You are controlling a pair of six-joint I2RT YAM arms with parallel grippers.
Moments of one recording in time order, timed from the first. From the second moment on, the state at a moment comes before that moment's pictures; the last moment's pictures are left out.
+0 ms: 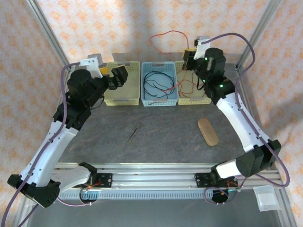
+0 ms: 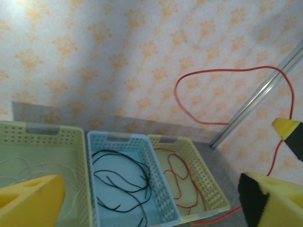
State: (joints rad) left arm -0.37 1.08 1.32 -0.37 -0.05 -0.47; right arm 0.35 1.42 1.51 -0.22 0.02 0.16
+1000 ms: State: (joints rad) left arm -0.37 1.09 1.31 -0.50 -0.16 -0.46; right arm 0.13 1.82 1.48 -0.22 0.12 0.16
